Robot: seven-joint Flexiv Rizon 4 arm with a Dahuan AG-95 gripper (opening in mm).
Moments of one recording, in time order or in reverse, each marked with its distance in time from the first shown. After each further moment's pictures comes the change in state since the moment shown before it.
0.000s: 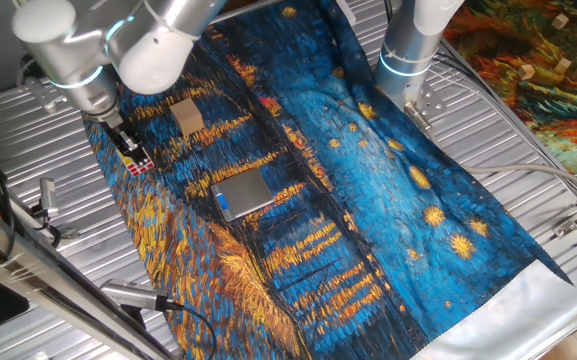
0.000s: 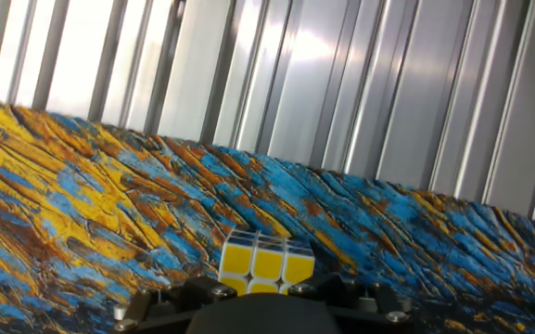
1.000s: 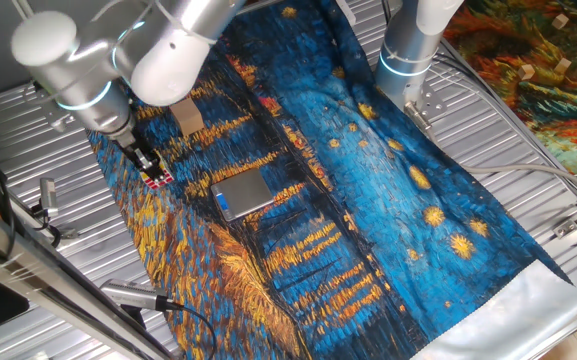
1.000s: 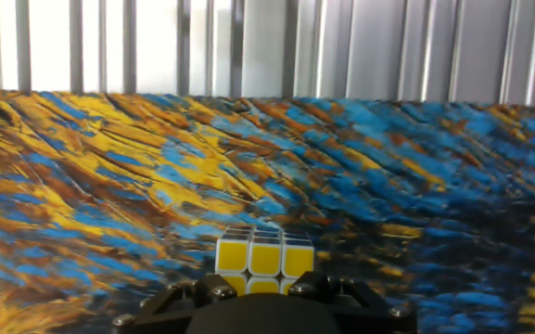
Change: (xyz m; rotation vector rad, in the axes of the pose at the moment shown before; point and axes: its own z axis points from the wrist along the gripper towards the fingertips) arm 0.011 0.079 -0.008 -0.007 0.073 0.153
